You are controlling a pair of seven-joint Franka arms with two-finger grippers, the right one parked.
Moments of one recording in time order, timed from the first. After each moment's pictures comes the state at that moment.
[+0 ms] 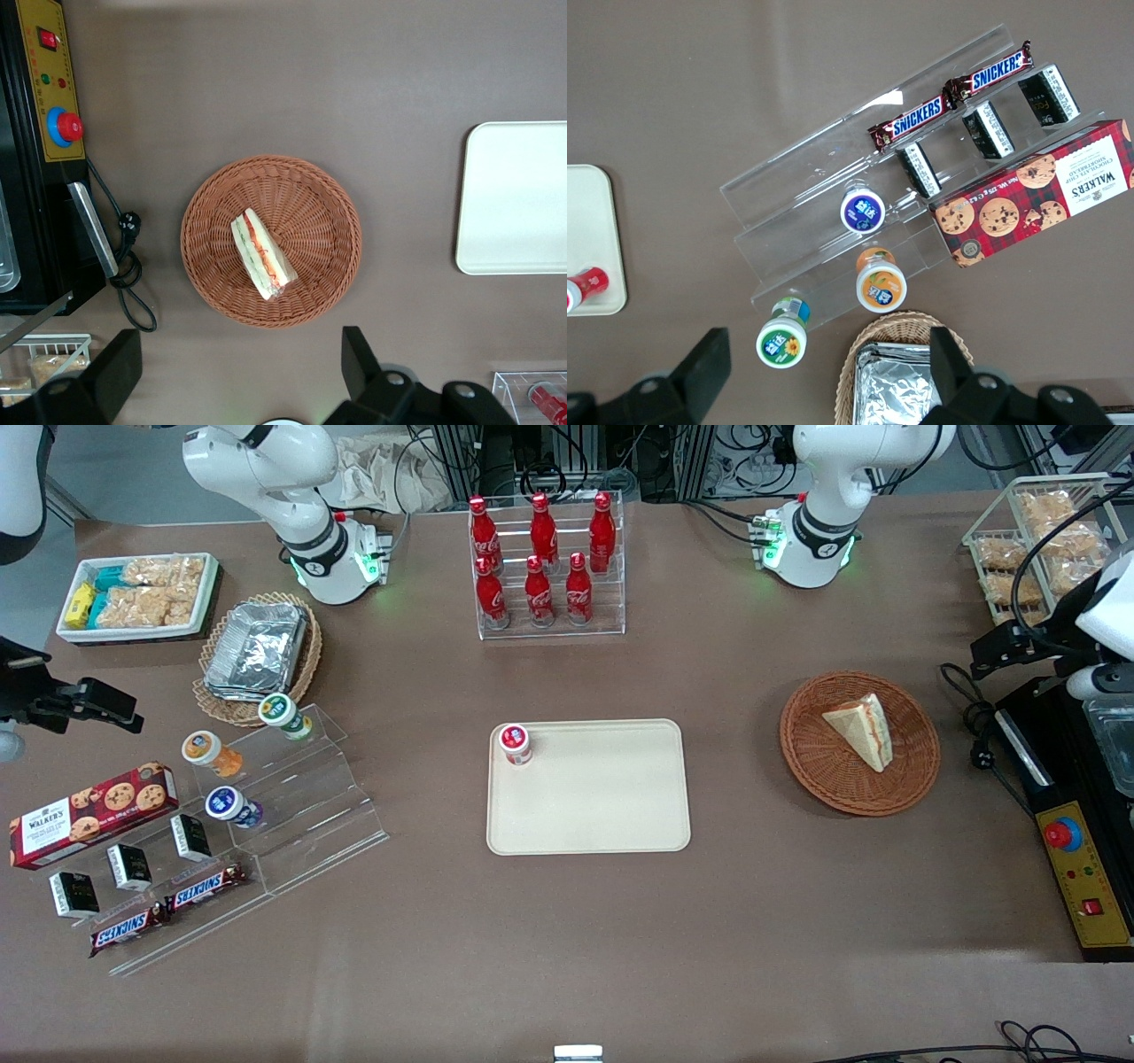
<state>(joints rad) -0.06 -0.03 0.05 -1.61 0.01 1.52 0.00</state>
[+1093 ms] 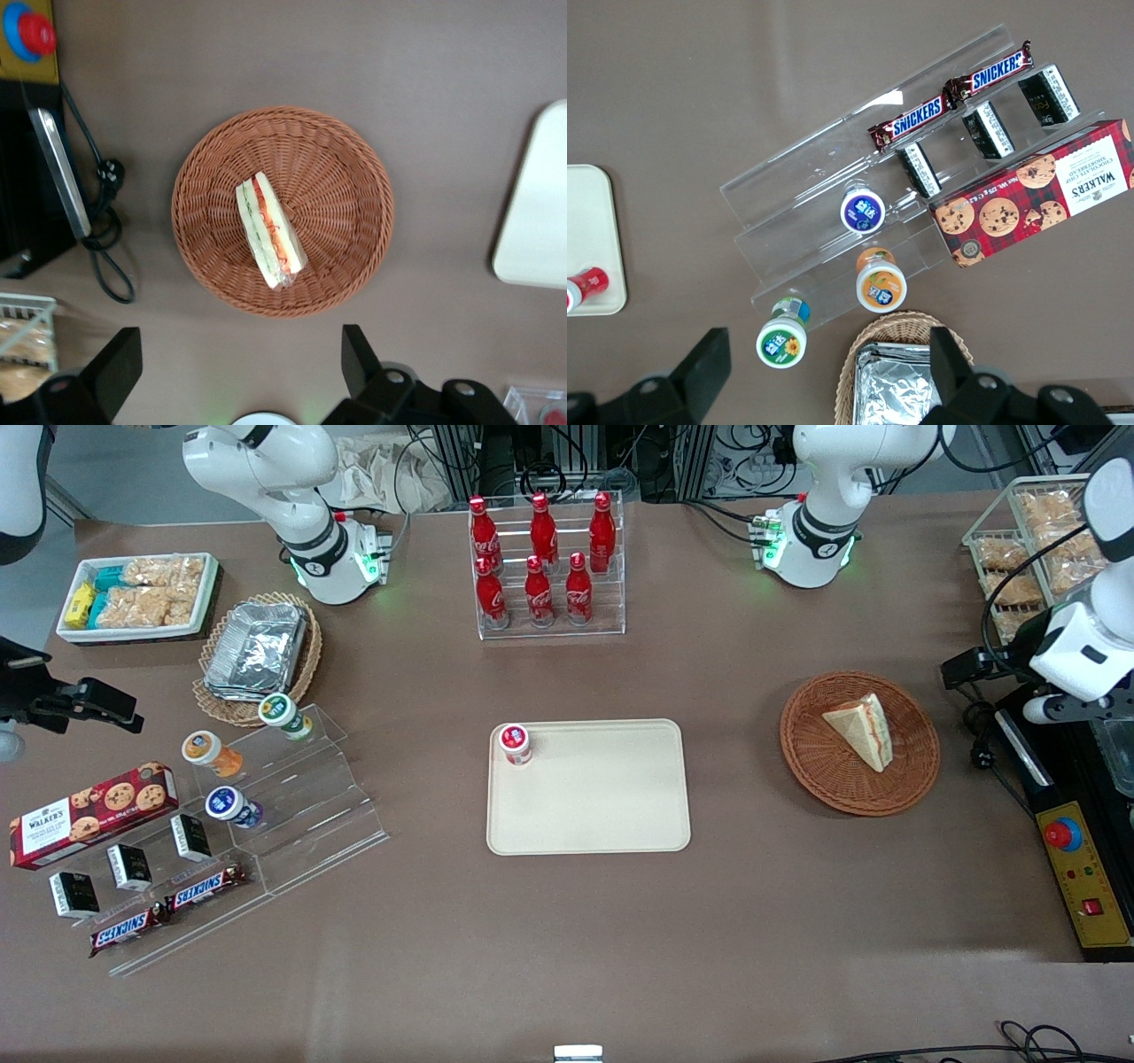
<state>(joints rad) -0.06 -0.11 0.10 -1.95 0.01 1.72 -0.13</state>
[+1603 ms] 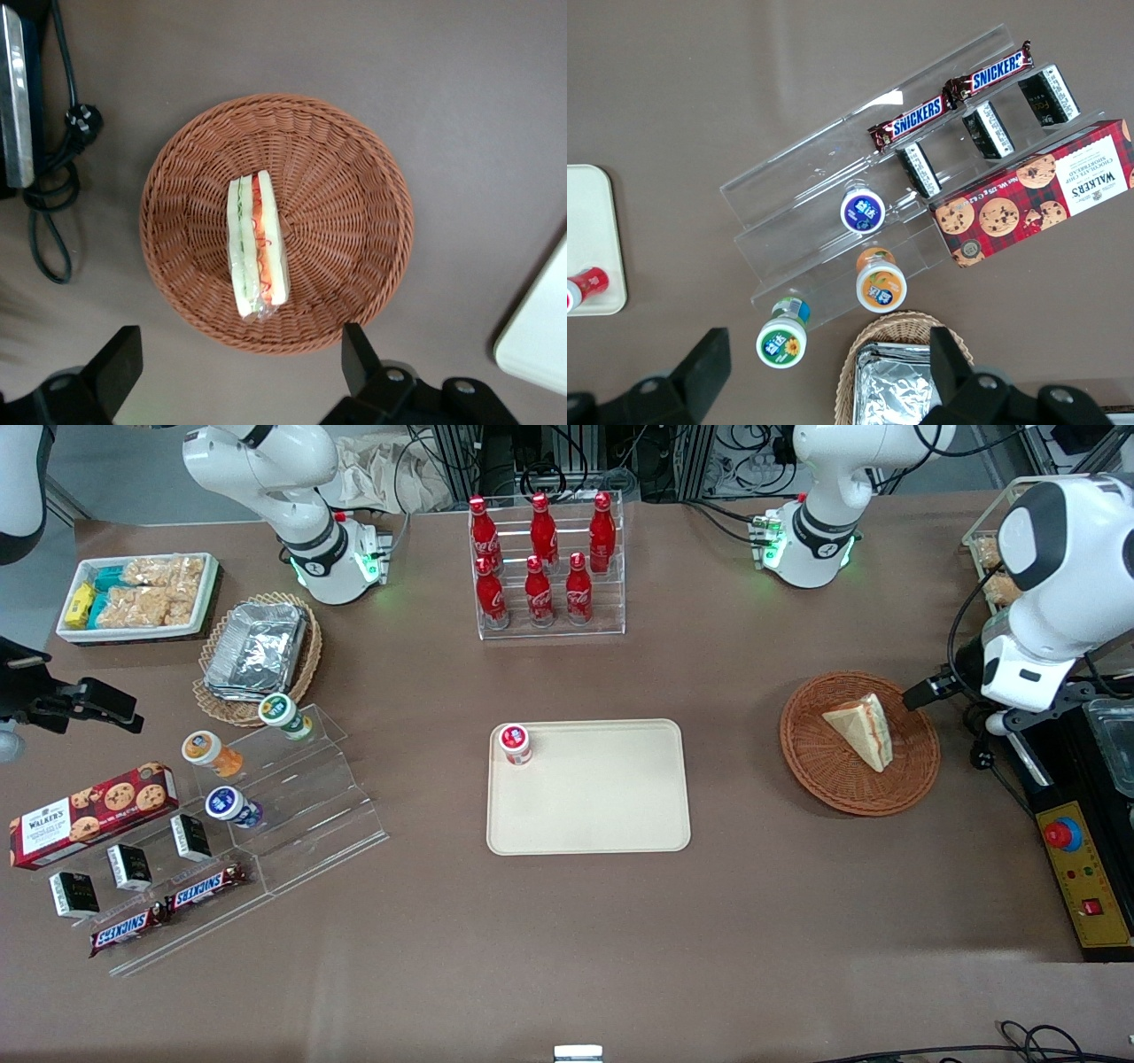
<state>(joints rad) -0.06 -0.16 0.10 -2.23 0.01 2.00 -0.40</state>
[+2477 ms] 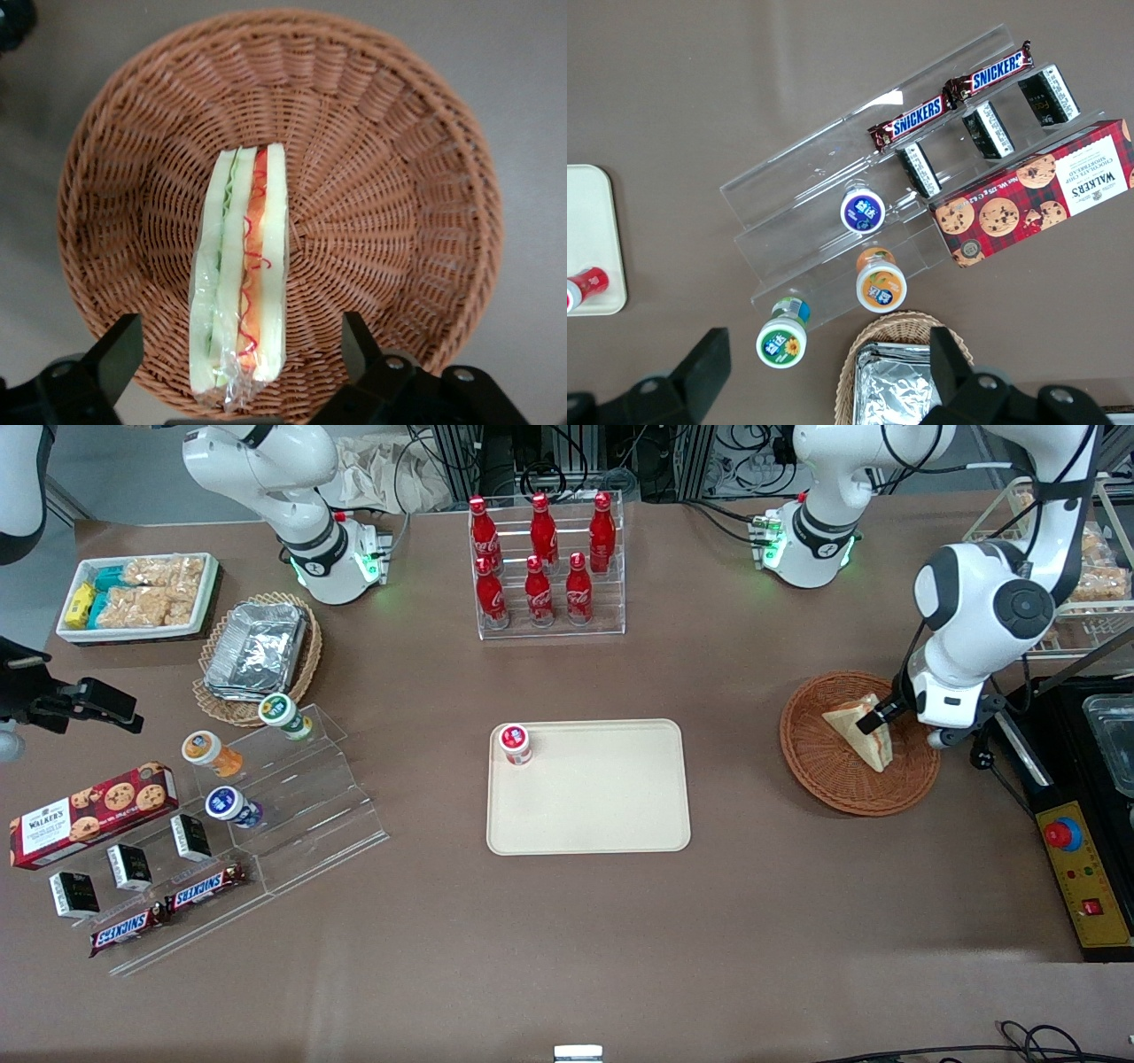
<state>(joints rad) -0.06 -0.06 0.09 -2.53 0.01 2.42 -0.57</state>
